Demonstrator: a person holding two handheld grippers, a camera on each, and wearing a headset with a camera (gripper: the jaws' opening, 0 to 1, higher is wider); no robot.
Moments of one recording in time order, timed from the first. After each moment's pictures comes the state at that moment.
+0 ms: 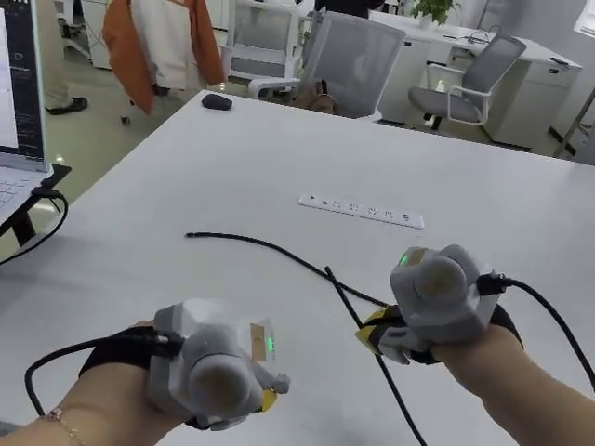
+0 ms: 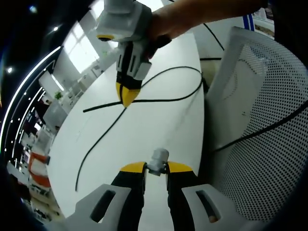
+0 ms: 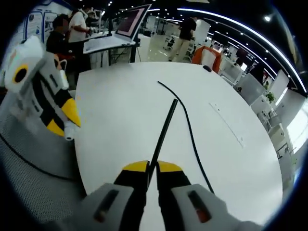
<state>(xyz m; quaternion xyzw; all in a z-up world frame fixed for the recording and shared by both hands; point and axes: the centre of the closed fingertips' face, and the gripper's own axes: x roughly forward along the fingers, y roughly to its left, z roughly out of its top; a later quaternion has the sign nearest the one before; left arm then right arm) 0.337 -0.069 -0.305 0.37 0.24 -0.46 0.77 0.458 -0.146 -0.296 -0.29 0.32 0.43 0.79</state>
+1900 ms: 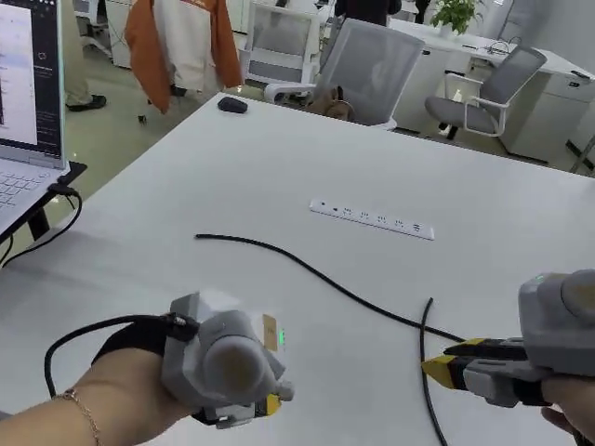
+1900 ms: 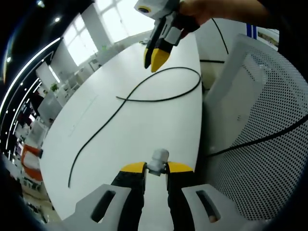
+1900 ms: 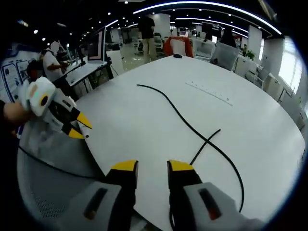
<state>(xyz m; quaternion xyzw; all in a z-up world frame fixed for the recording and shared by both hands) 0.344 -0.069 -0.305 0.34 0.28 -0.47 0.77 0.385 -0.222 -0.264 -0.11 0.37 0.37 0.84</state>
